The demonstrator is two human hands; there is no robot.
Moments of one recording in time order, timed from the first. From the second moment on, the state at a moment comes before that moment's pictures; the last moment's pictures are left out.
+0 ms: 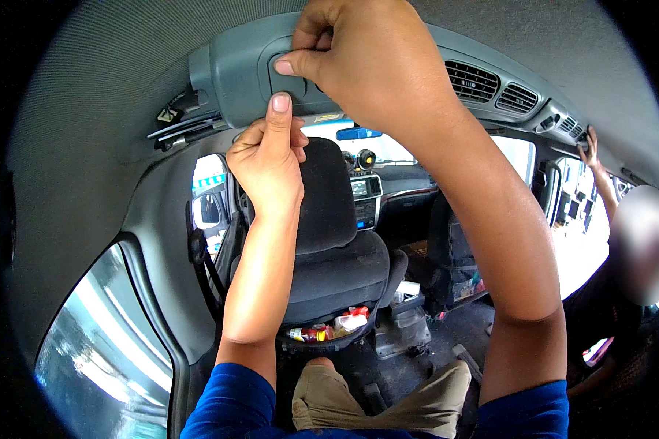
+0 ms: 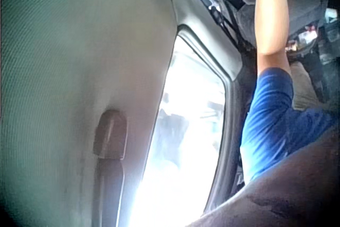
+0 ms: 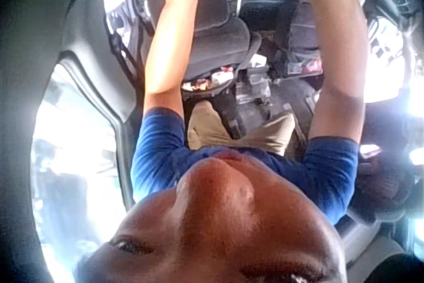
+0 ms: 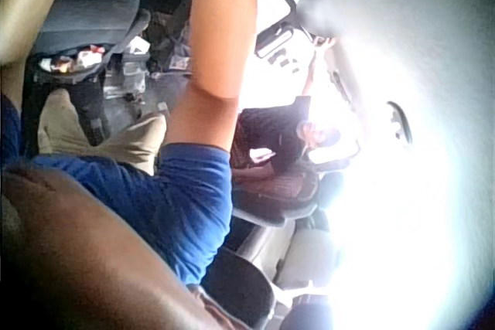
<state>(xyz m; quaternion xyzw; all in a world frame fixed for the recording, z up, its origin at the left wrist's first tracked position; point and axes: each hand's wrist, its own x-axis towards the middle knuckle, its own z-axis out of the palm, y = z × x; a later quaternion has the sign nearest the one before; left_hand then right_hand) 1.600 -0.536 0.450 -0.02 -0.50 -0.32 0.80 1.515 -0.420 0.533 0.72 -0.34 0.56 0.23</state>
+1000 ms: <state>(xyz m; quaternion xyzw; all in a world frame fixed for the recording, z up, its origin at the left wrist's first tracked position) 1.606 -0.505 0.438 -0.01 -0.56 -0.32 0.77 1.488 -0.446 0.495 0.69 -0.22 0.54 0.44</state>
